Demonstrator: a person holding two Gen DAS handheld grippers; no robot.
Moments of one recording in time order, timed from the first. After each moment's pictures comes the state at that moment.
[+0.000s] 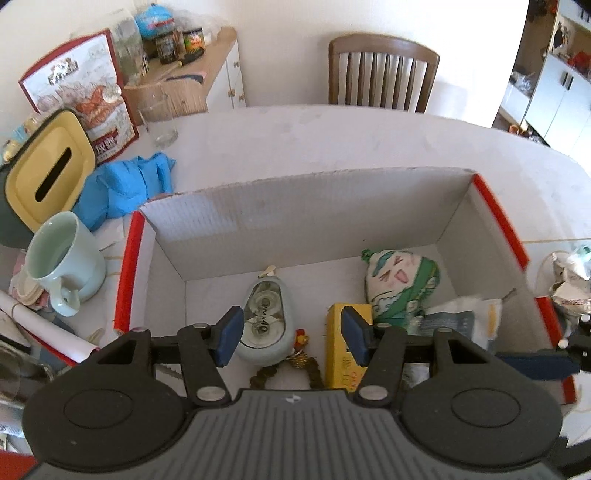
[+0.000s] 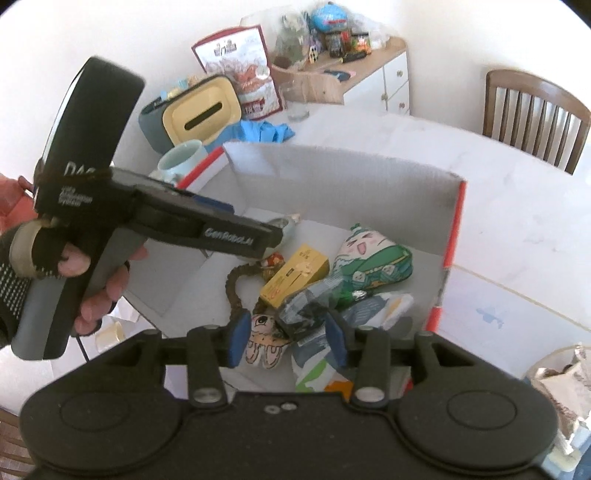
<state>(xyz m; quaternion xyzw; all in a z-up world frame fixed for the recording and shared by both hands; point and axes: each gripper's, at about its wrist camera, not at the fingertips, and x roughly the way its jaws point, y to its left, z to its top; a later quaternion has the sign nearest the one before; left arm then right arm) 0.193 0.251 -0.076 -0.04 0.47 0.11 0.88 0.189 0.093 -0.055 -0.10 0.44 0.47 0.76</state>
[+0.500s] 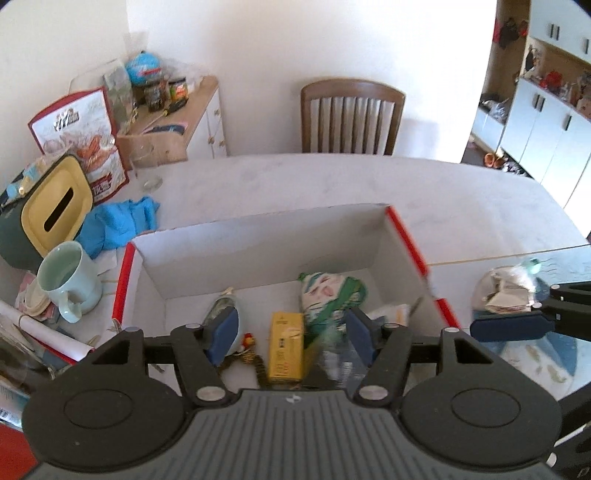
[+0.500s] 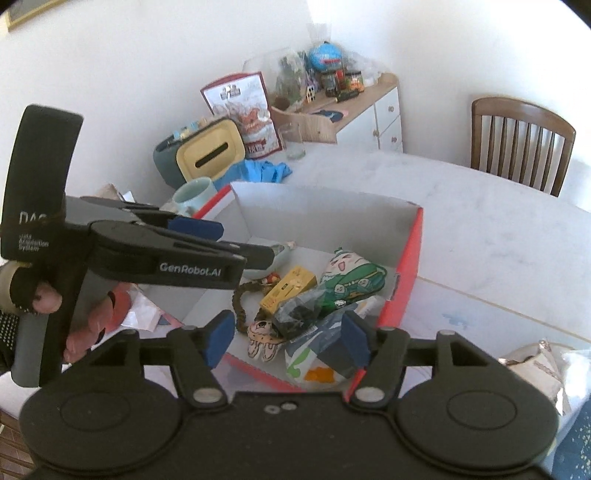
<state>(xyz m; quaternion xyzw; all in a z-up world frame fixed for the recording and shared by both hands) 0.150 0.195 -0.027 -0.04 0.41 0.09 0.91 0.177 0.034 -0.020 -0.07 0.40 0.48 0.78</state>
